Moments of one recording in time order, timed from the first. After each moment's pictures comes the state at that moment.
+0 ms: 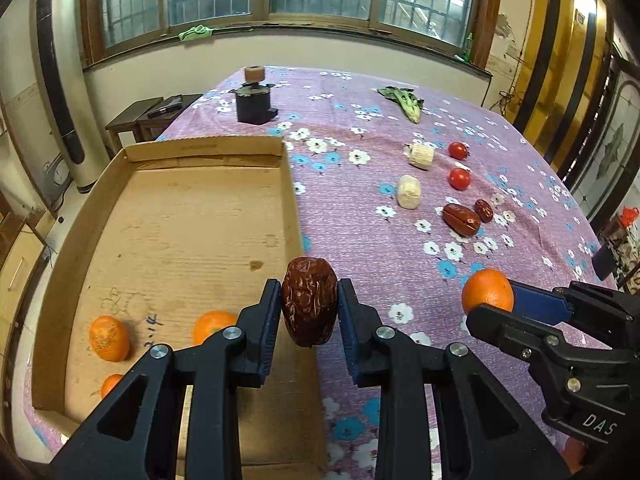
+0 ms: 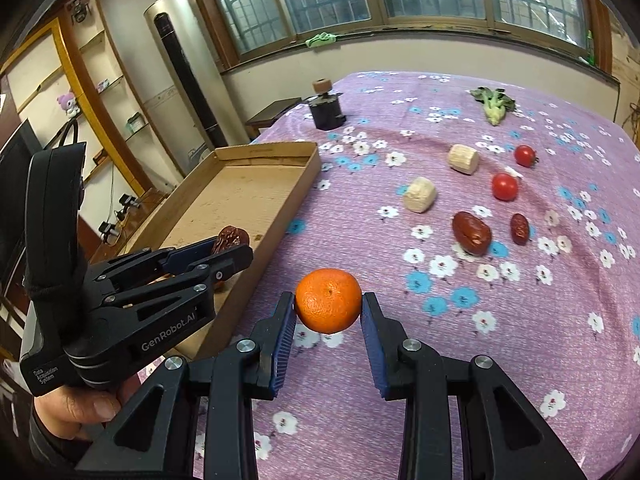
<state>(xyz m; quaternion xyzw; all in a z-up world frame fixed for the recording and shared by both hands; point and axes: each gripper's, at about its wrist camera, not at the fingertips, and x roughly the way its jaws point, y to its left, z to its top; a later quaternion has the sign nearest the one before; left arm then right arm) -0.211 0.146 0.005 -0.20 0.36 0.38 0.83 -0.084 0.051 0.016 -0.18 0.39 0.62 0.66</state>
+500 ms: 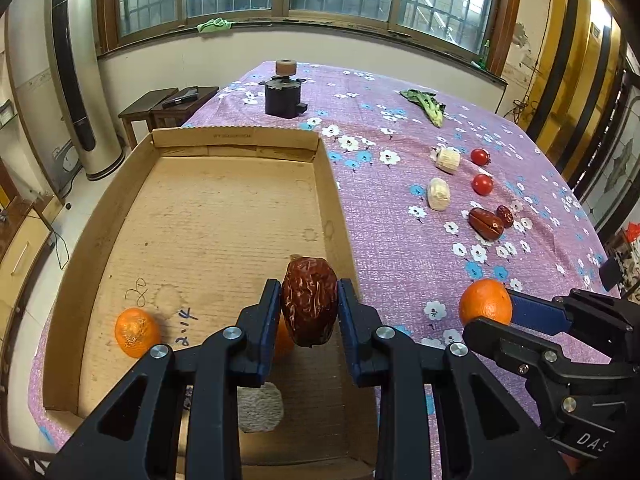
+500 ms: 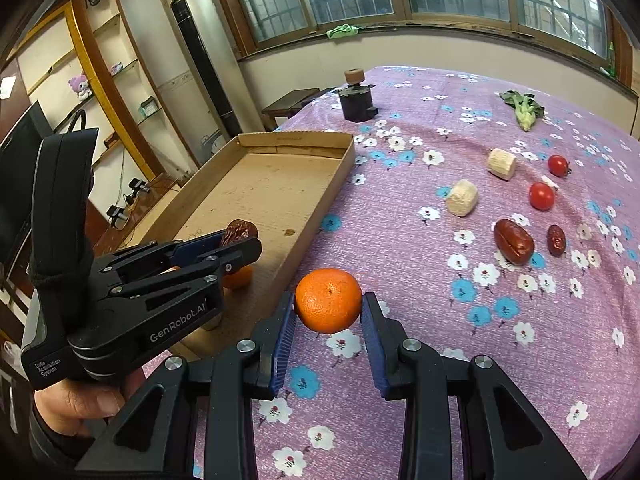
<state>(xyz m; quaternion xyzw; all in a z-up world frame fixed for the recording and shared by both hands) -0.234 0.164 -0.001 -0.22 0.35 0.39 0.82 -0.108 0.073 0.010 -0.20 0.38 0.63 0.64</state>
